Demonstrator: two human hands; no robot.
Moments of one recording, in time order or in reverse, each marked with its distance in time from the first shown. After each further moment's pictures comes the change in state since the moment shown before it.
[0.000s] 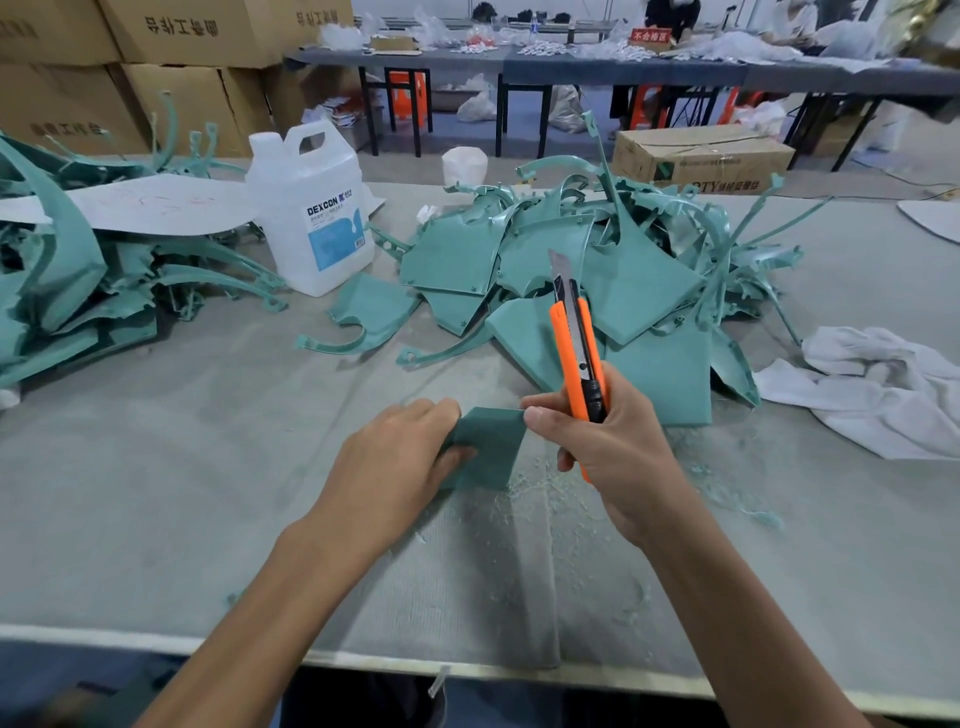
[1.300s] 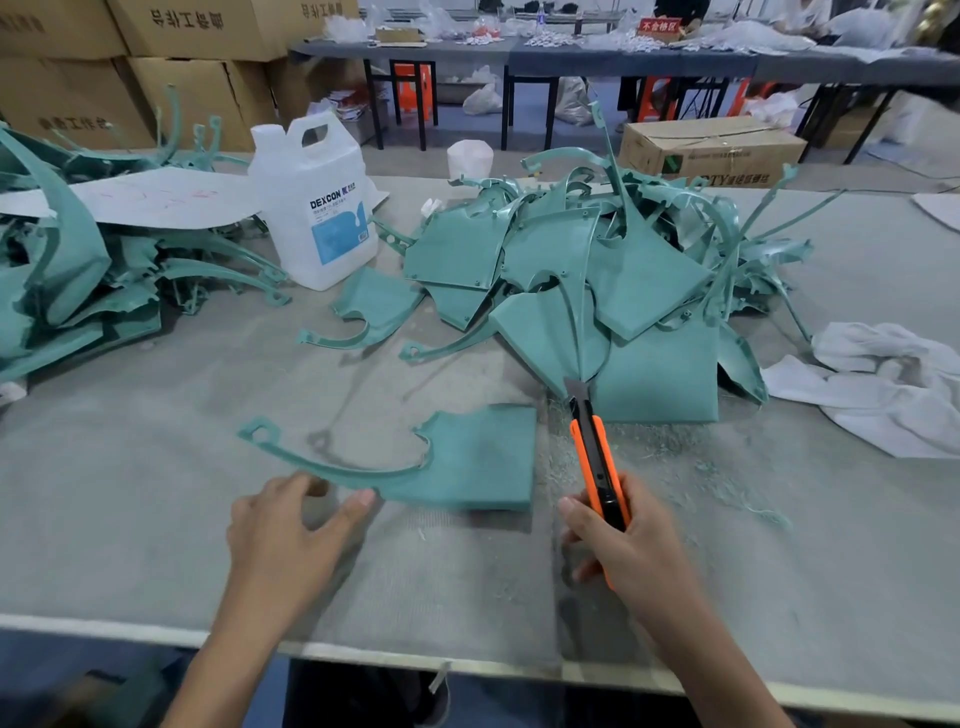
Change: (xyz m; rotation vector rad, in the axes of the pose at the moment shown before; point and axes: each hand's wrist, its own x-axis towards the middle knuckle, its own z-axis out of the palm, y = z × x) left_hand -0.080 -0.061 0.026 -0.257 0.072 -0.672; right_hand -0.056 0.080 -0.016 -0.049 0.100 0.159
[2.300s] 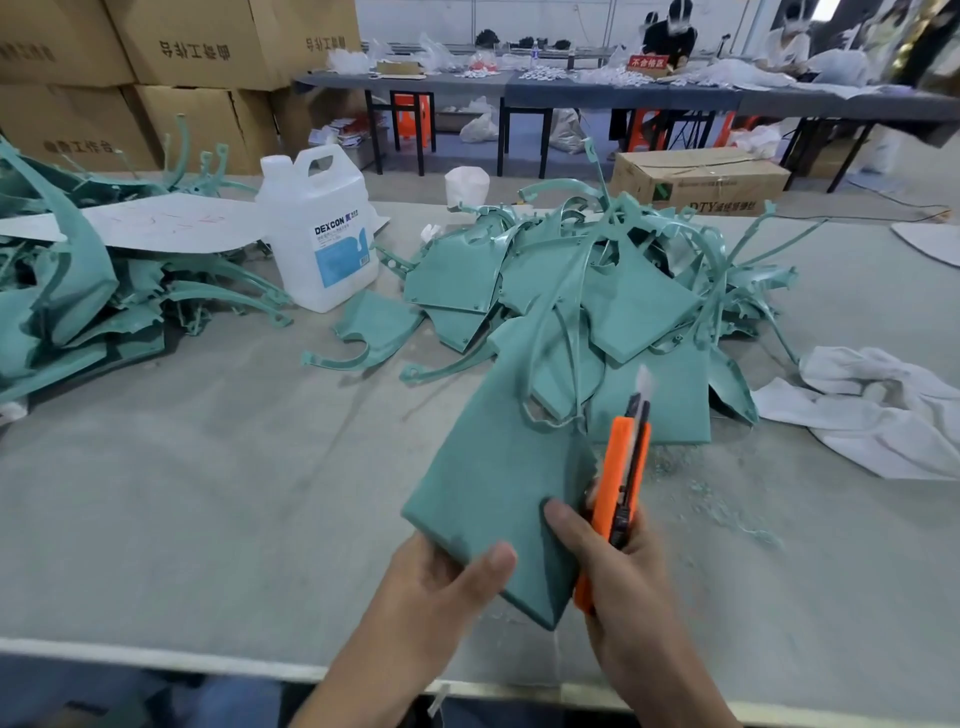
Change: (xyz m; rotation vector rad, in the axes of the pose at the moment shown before) left_hand -0.059 0.094 0.028 -1.228 -0.541 0.082; right_hand -0.022 -0.040 0.031 0.557 0.037 0.017
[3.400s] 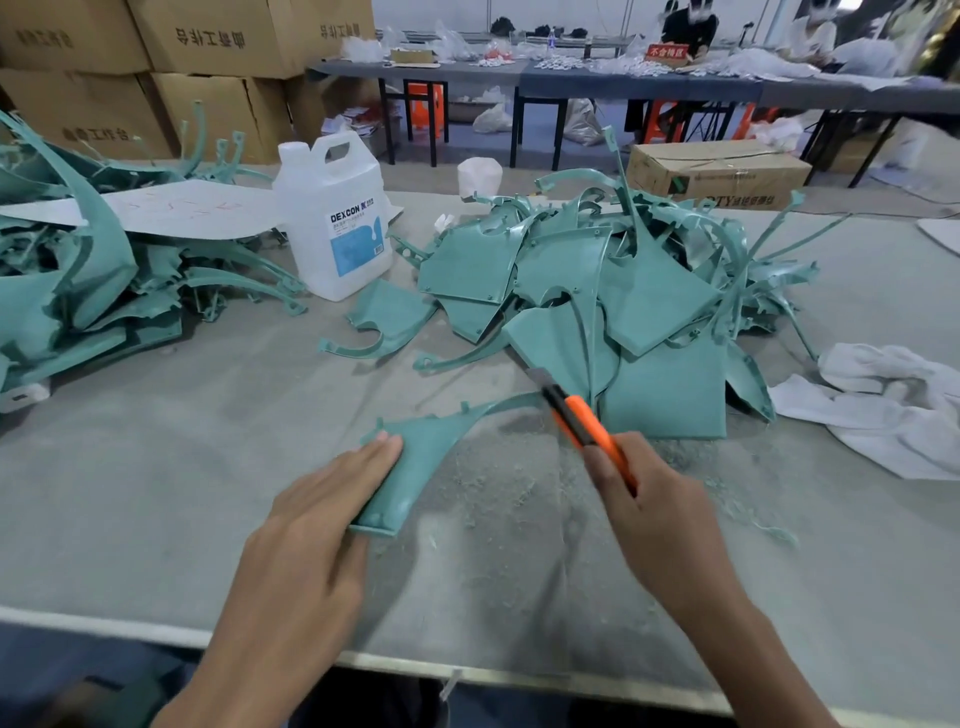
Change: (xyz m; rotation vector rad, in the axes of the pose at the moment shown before) left_hand -0.039 0.071 -0.051 1.242 0.264 0.375; right_hand 0.029 -0.035 -0.021 -1.346 -0.006 -0.420
